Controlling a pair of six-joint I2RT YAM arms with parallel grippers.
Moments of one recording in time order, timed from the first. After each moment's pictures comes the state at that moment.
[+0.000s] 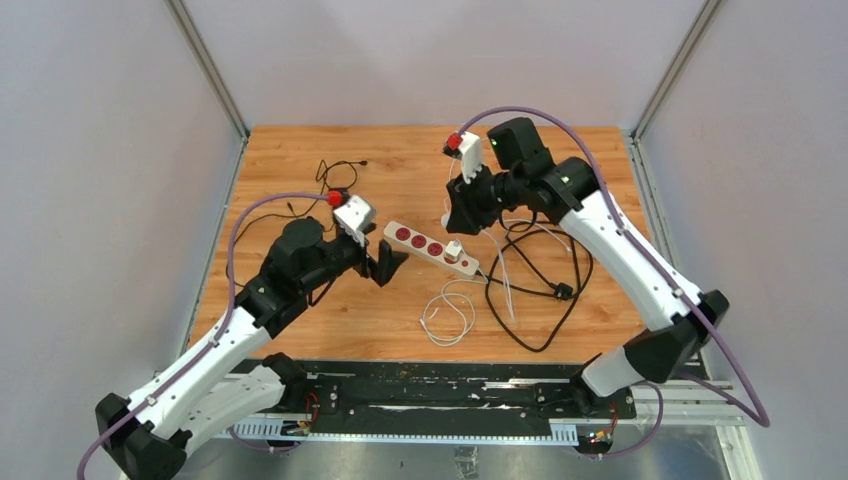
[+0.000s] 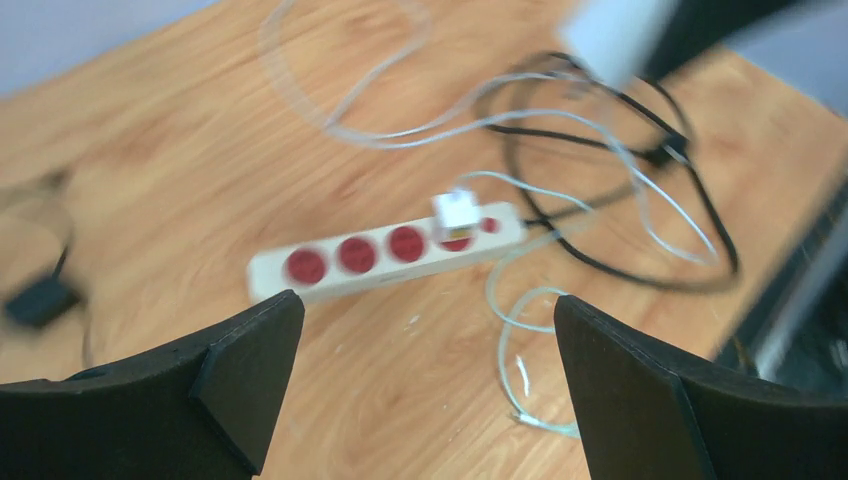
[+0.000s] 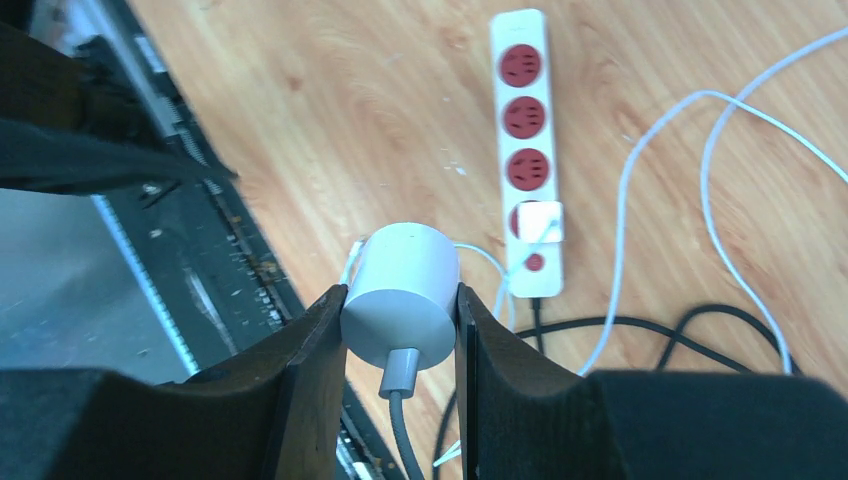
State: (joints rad) left arm -0.63 0.83 0.74 -0.11 0.30 0.07; right arm 0.64 1.45 1.66 -0.94 -0.45 -0.11
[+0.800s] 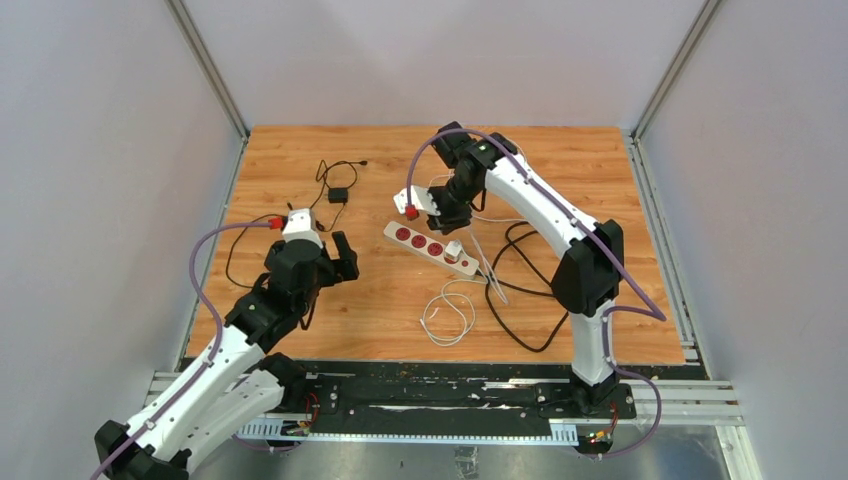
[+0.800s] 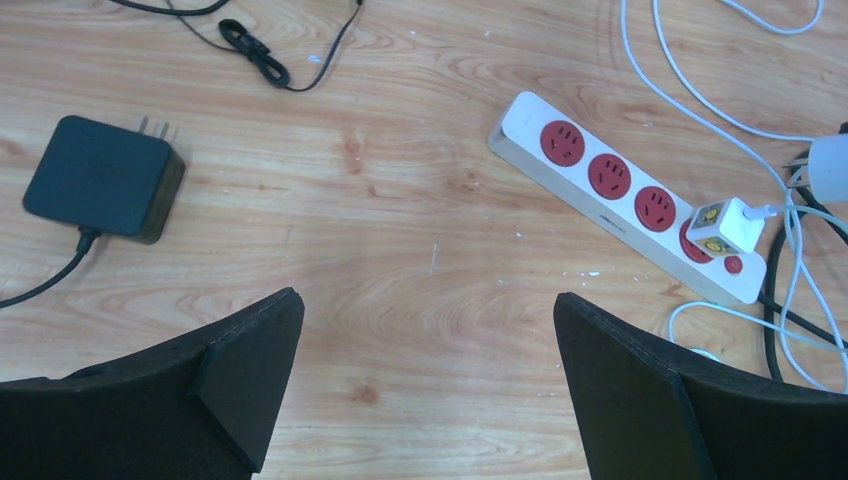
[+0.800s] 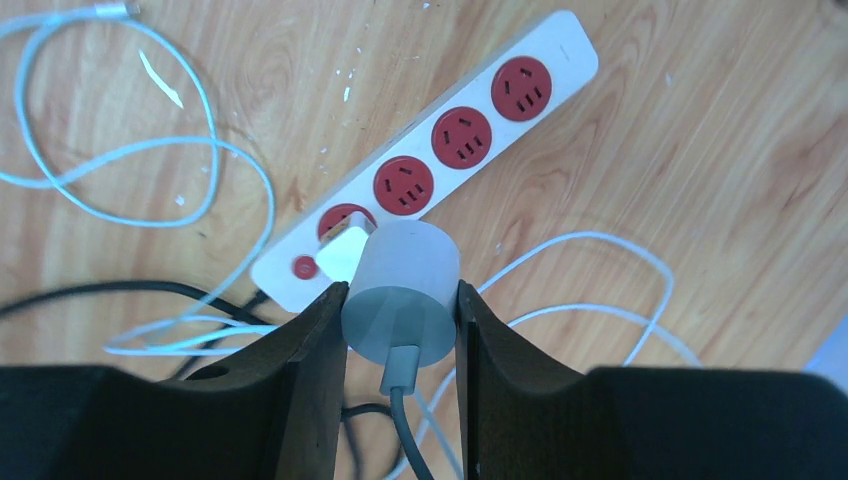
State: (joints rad) left arm -0.56 0.69 0.61 -0.41 -0.41 -0.49; right arm 0.65 1.98 2.00 -1.24 -0.46 -1.24
